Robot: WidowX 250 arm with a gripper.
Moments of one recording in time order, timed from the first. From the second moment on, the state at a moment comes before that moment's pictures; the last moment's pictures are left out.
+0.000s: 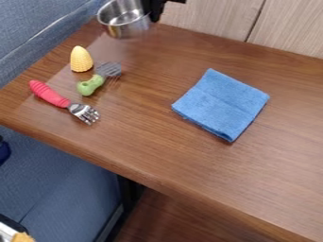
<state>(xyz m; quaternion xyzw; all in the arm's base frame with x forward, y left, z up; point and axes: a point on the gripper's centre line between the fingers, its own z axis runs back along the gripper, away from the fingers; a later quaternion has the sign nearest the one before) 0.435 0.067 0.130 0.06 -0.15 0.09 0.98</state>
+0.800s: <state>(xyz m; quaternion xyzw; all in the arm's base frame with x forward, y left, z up) 0.355 -0.087 0.119 0.02 -0.16 -0.09 0.98</state>
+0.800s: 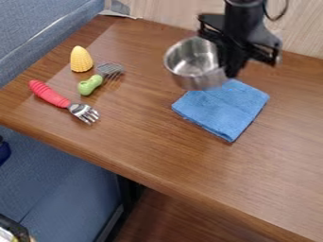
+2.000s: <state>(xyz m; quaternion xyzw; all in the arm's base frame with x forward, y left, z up) 0.349 -0.106 0.069 0.06 -0.13 -0.11 0.98</state>
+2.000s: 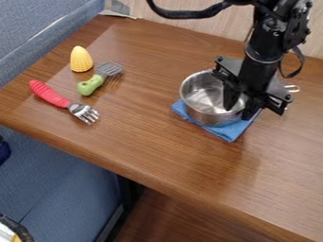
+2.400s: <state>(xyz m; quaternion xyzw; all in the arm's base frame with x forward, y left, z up) 0.347 -0.105 0.084 0.05 -0.14 -0.11 0.98</state>
